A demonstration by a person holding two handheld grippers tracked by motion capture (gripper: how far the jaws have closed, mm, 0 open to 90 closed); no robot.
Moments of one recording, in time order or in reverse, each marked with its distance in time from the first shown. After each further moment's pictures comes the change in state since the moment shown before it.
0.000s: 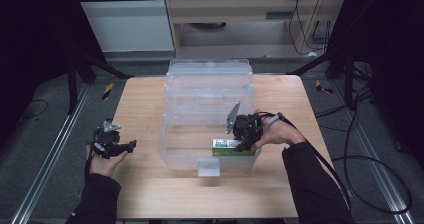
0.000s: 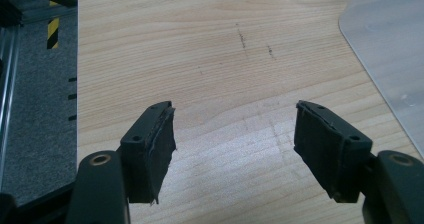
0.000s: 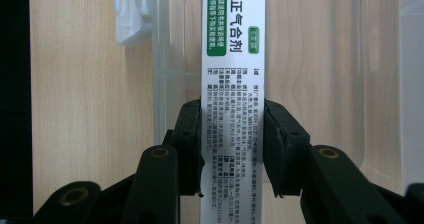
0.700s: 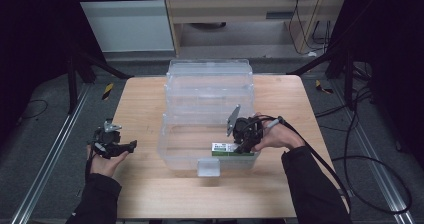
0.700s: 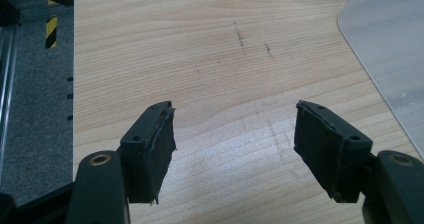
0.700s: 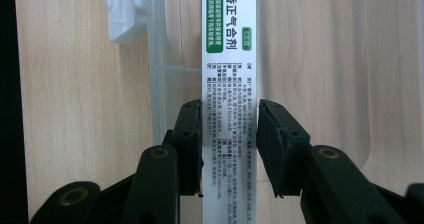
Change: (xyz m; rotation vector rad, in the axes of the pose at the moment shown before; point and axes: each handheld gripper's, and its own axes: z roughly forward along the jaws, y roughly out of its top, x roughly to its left) left arm -0.002 0.000 0.002 0.003 -0.003 0.004; right arm 0.005 -0.003 0.005 0.004 -0.029 0.041
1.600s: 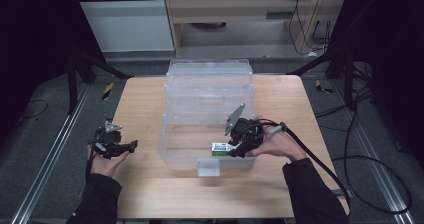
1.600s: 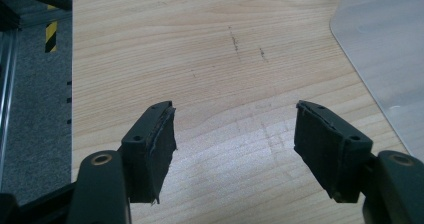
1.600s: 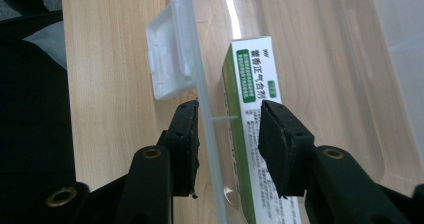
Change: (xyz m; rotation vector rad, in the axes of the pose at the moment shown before) left arm -0.003 0.002 -0.003 -0.008 -0.002 0.008; right arm 0.026 0.011 -0.020 -0.141 -0.011 0.101
